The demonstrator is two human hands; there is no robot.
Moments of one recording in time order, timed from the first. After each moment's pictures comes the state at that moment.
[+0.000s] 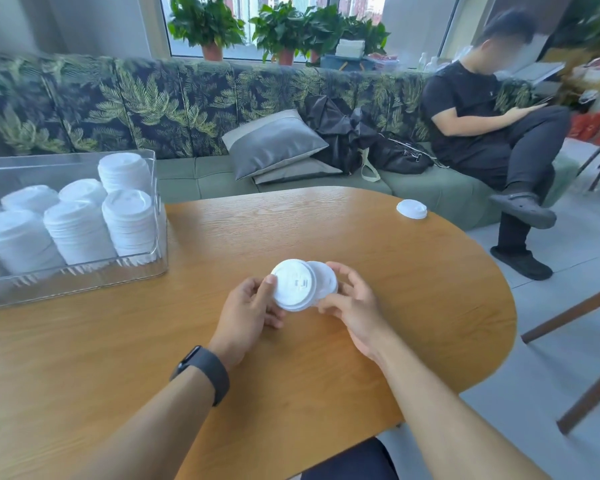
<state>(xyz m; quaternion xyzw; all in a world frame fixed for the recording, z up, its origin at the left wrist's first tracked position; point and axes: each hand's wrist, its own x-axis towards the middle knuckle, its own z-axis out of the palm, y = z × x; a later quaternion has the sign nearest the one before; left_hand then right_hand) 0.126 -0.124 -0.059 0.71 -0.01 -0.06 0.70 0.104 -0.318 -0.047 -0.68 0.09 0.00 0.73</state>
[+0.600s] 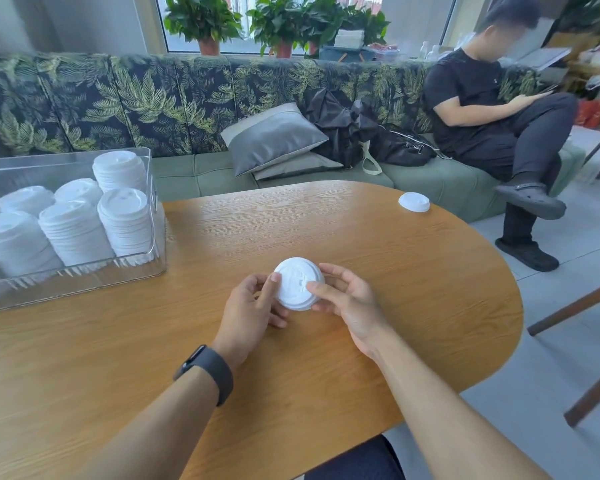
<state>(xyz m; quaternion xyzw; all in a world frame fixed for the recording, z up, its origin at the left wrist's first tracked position) 0.126 -0.130 -0.062 0.71 -0.01 -0.05 0.70 0.105 -0.311 -0.045 -0.63 0.07 0.01 0.77</state>
